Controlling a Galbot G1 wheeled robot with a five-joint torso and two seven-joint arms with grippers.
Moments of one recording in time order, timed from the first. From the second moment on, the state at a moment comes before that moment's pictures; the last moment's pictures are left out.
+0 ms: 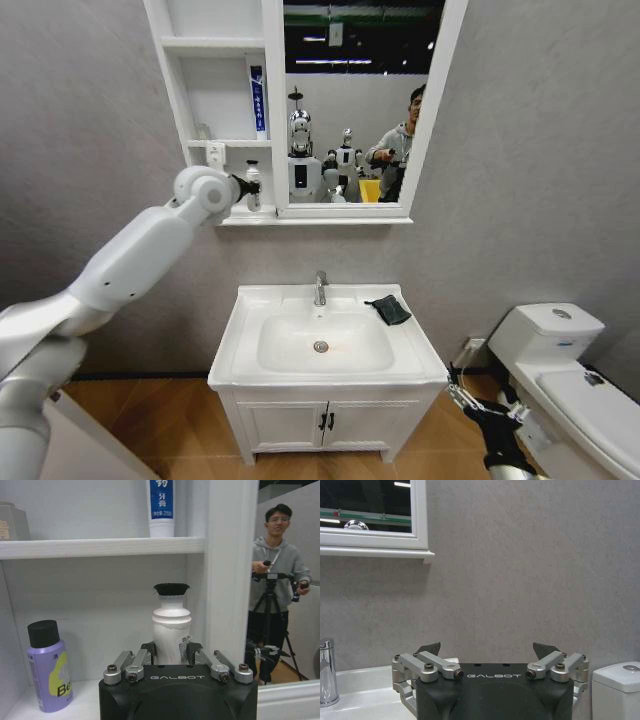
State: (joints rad) left arm -0.31 -1.02 0.38 -1.39 -1.39 0.66 -0.67; right arm -1.98 1.32 0.75 2.23 0.35 0.28 0.29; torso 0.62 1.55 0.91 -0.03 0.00
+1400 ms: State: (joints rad) left arm 0.39 -0.60 0.03 -1.92 -1.11 0.44 -0.39; right arm -1.96 1.31 0.80 2.18 0.43 0.30 0.27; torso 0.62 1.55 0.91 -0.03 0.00
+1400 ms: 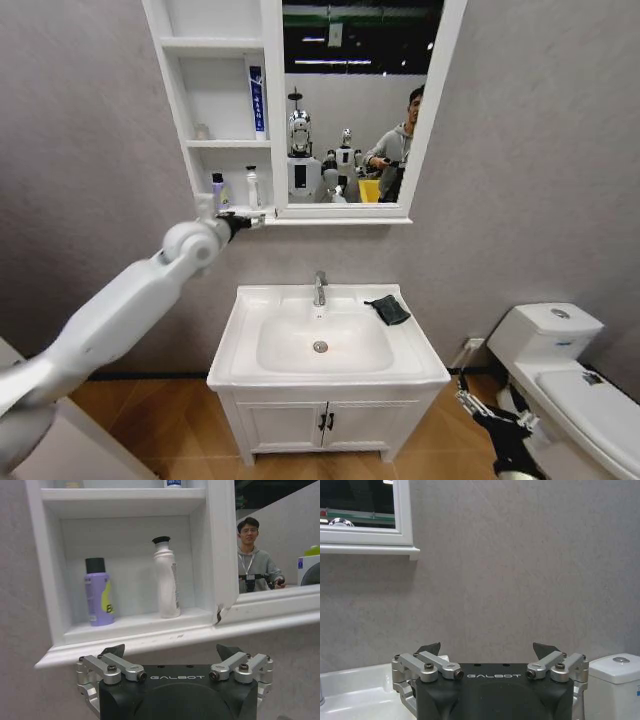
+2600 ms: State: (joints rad) left arm 1.94 -1.14 -0.85 -2.45 -0.44 0.12 -0.07; right arm -1.90 1.19 0.80 2.19 0.47 0.16 0.12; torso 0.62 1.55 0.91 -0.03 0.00
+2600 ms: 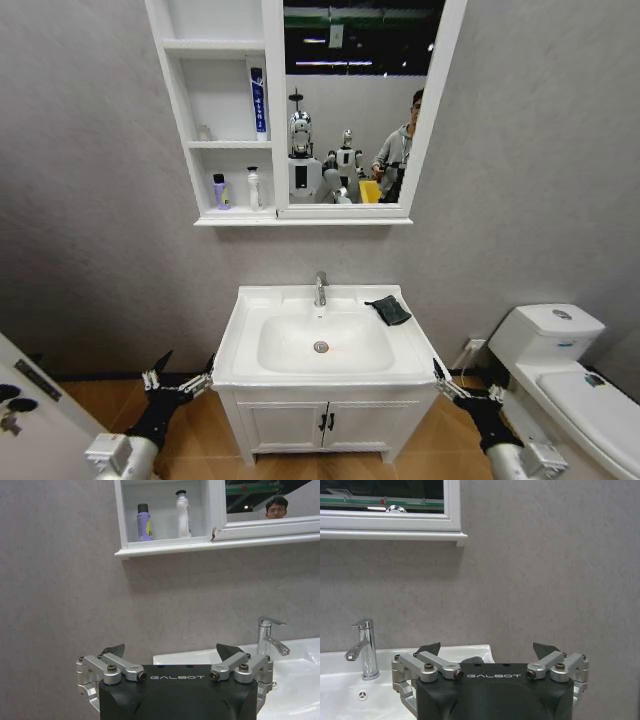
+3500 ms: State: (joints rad) left arm 1.93 -1.13 -0.86 -2.48 -0.48 0.15 -0.07; right arm -1.81 1.11 0.77 2.14 0.52 0.09 0.17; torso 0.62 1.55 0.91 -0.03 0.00
